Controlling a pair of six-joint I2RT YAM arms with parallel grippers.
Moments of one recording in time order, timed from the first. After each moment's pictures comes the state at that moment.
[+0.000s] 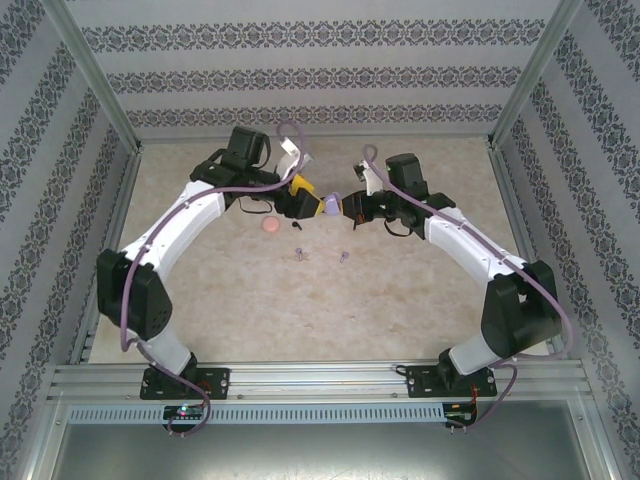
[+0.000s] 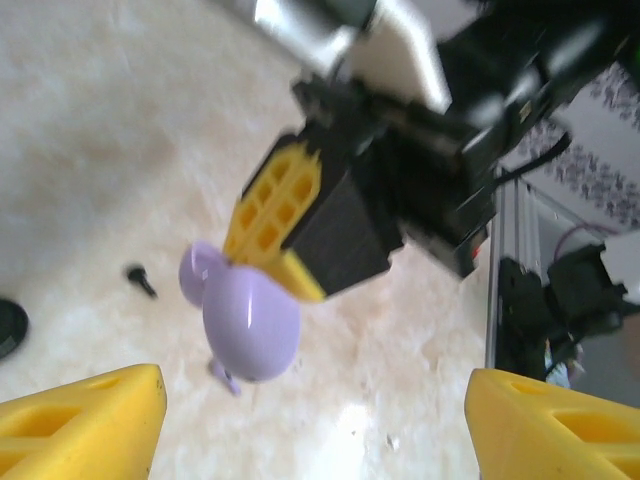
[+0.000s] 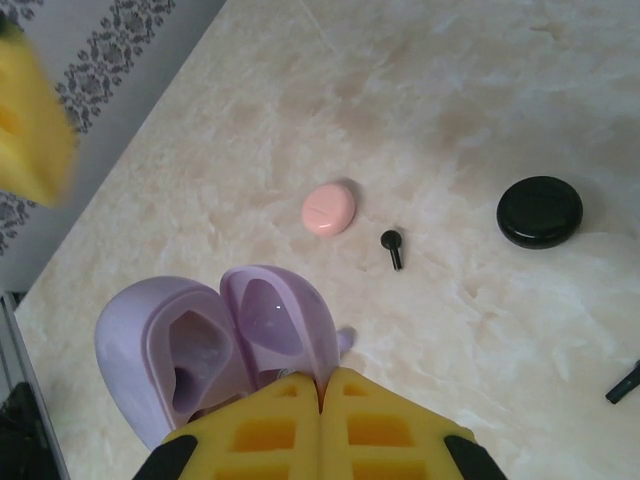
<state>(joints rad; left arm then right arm) -0.38 1.70 1.56 -0.69 0.87 0.21 0.36 1.53 1.15 -0.32 -0.60 0.20</state>
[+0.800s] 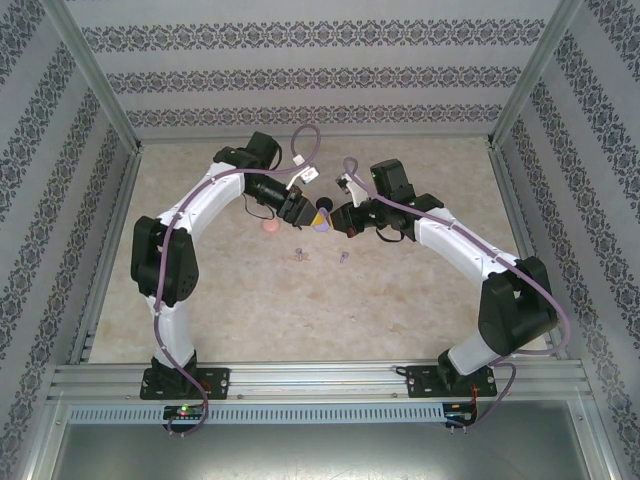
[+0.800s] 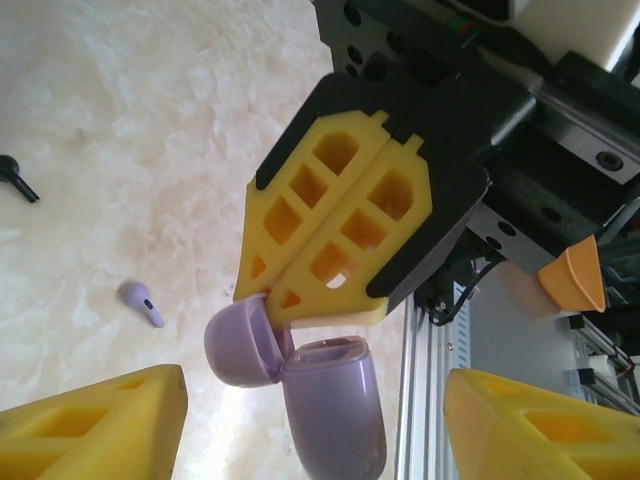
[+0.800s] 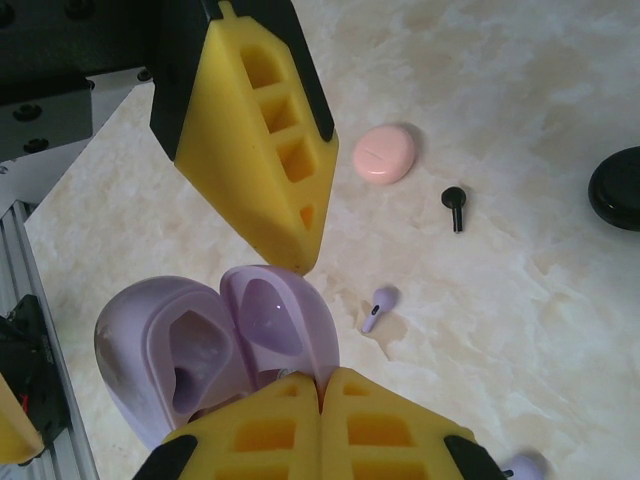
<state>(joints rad) -0.35 1.96 1.76 -1.06 1.07 0.42 0.43 1.55 1.17 -0.40 -0.63 0.08</state>
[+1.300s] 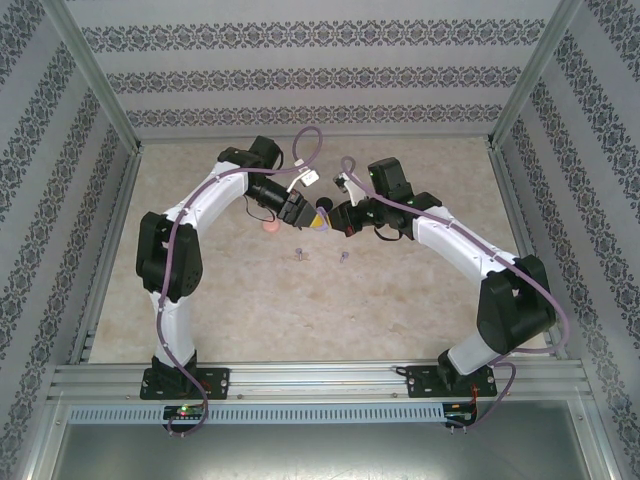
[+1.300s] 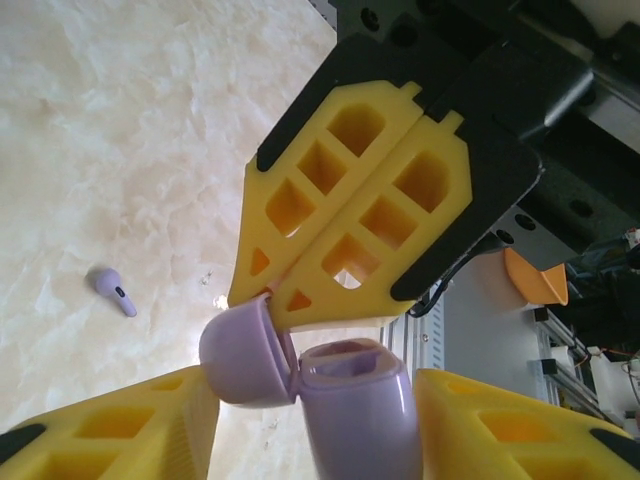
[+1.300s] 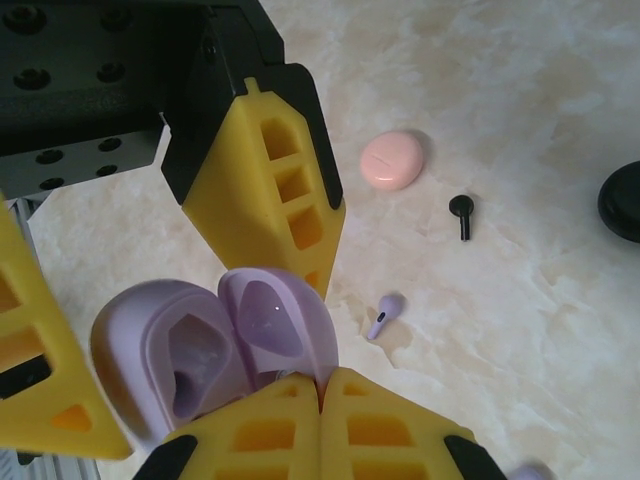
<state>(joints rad) -0.35 2.01 1.78 -1.12 1.11 0.45 0.45 1.56 1.19 -0.41 -0.63 0.08</state>
